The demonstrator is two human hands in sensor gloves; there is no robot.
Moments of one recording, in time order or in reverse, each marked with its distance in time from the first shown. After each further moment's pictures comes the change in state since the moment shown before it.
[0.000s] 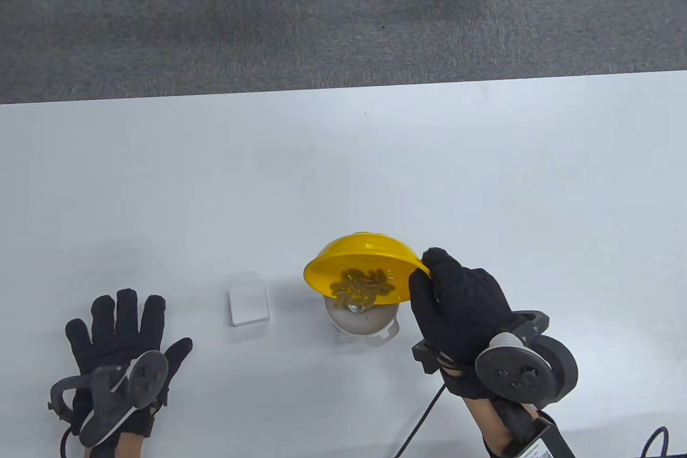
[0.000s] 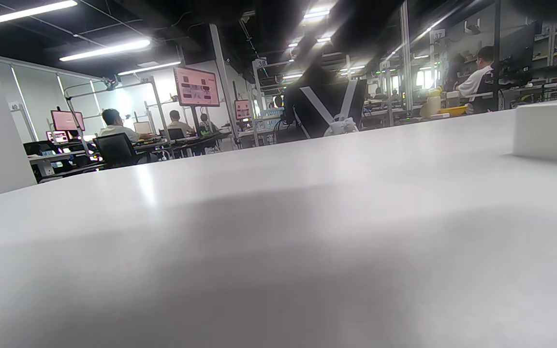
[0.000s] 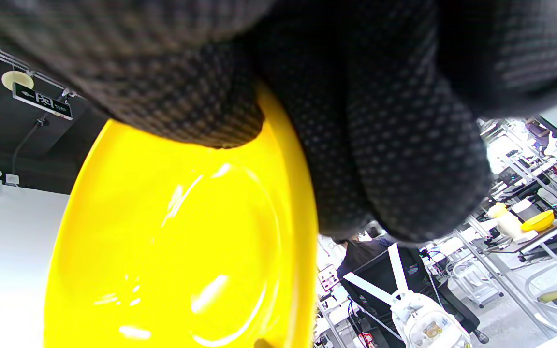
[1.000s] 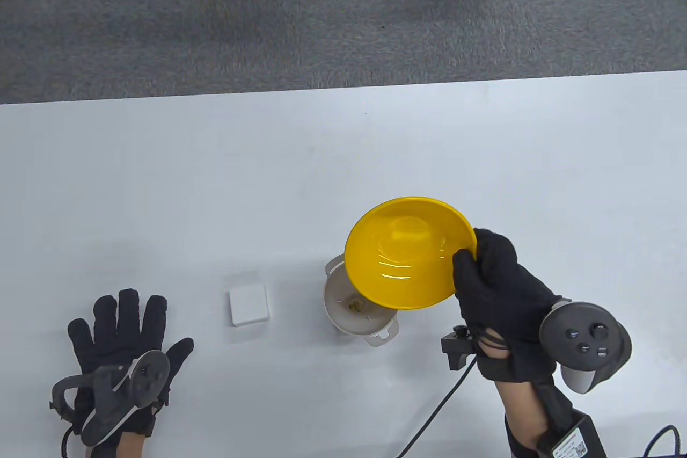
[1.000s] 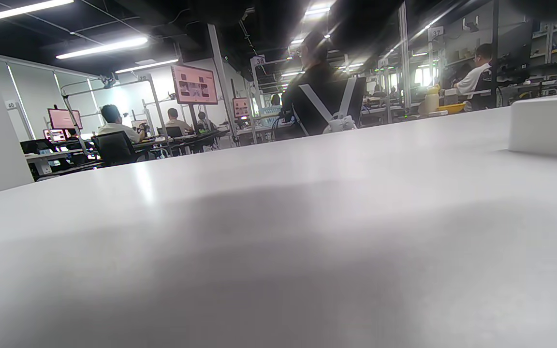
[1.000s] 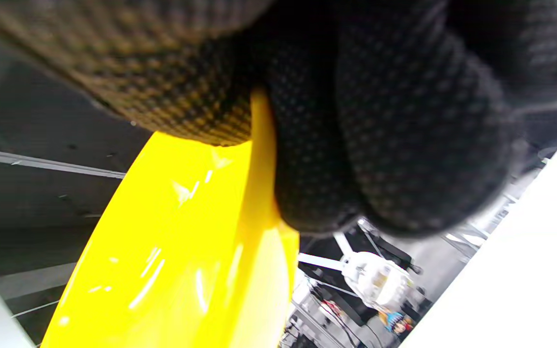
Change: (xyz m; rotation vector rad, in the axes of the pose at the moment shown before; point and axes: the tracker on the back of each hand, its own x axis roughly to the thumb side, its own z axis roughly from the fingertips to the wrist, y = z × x) left_hand 0.002 -0.001 0.000 -0.009 -0.006 0.001; right_hand -0.056 -0.028 -0.019 0.053 0.369 -0.194
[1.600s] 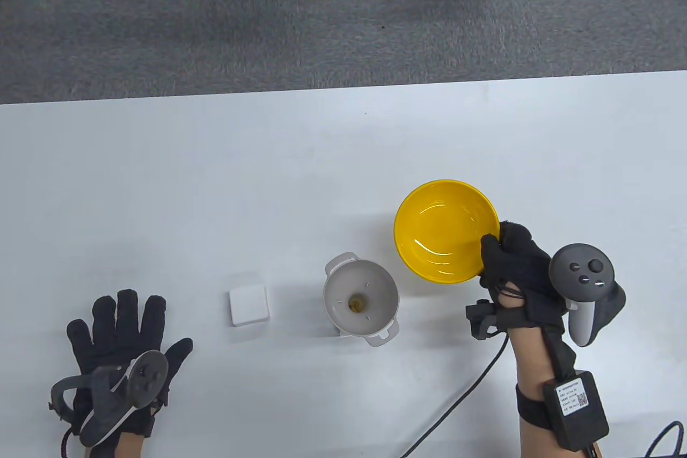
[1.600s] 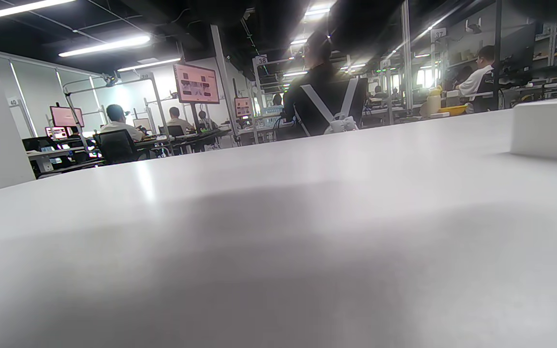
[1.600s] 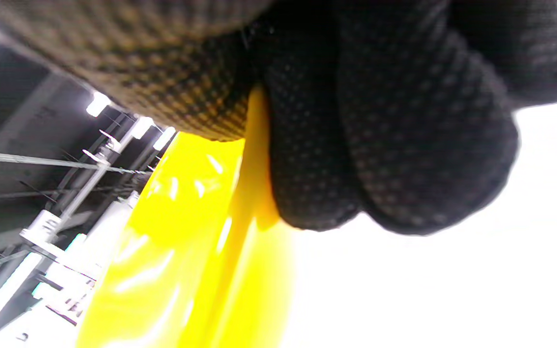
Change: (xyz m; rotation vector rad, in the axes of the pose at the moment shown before) left_hand -0.002 0.000 0.000 0.001 0.006 0.008; right_hand -0.117 0.024 -0.025 0.107 0.398 0.177
